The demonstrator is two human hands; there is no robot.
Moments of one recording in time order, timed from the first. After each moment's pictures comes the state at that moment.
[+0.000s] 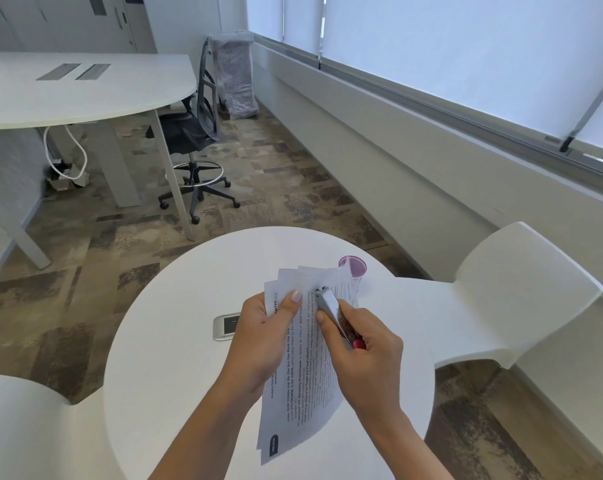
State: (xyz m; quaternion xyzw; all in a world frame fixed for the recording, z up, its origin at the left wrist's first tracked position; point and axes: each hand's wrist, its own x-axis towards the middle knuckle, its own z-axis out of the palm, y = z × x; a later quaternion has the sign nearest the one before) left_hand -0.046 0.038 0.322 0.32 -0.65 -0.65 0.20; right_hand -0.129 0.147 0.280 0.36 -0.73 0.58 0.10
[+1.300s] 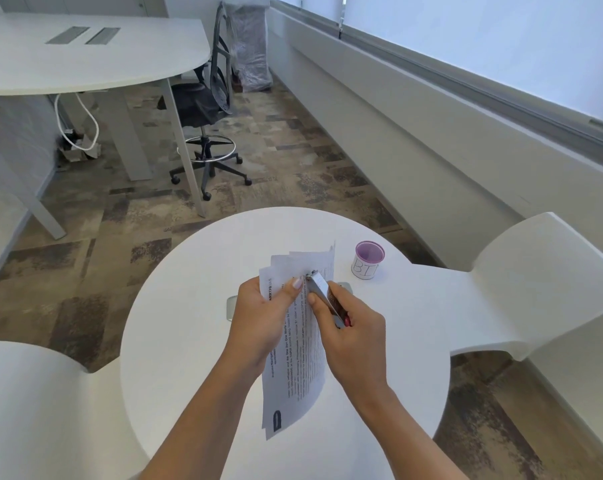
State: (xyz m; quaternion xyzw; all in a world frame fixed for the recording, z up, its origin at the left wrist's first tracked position) left_hand -0.047 0.000 0.301 0.38 -0.60 -0.67 0.24; right_hand -0.124 0.103 0.261 0.35 -0.75 0.56 0.01
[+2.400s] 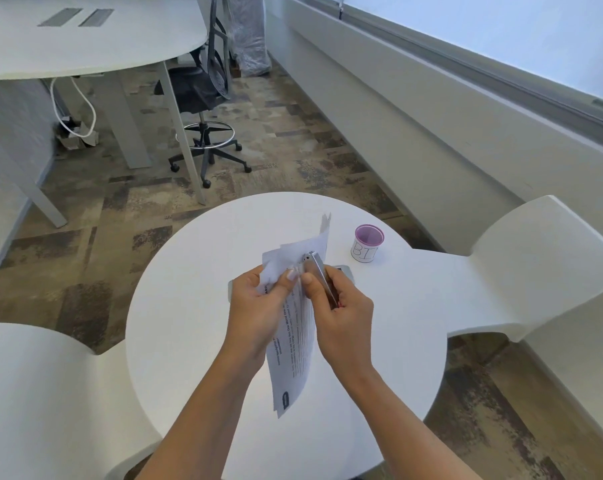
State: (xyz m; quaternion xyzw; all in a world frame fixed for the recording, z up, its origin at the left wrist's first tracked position) left_hand -0.030 0.015 0.292 0.36 -0.59 -0.67 0.27; right_hand -0.106 0.099 0.262 0.30 -0.70 0.64 -0.06
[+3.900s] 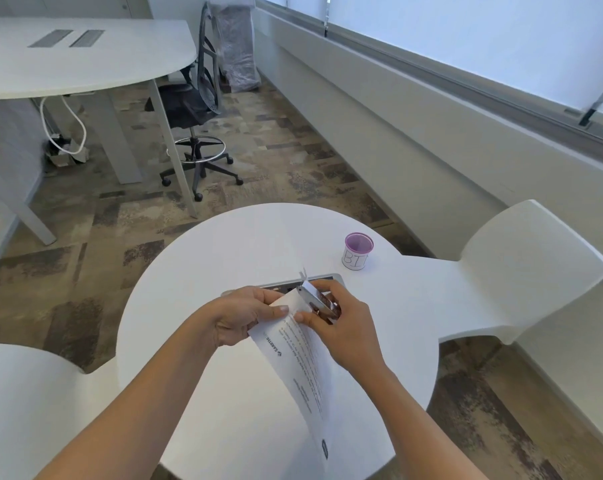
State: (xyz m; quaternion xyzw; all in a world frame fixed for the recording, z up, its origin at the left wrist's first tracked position) left_hand -0.039 -0.044 0.275 0.29 -0.61 -0.73 -0.12; right_hand -0.138 0.123 0.244 0.33 -0.78 0.51 -0.15
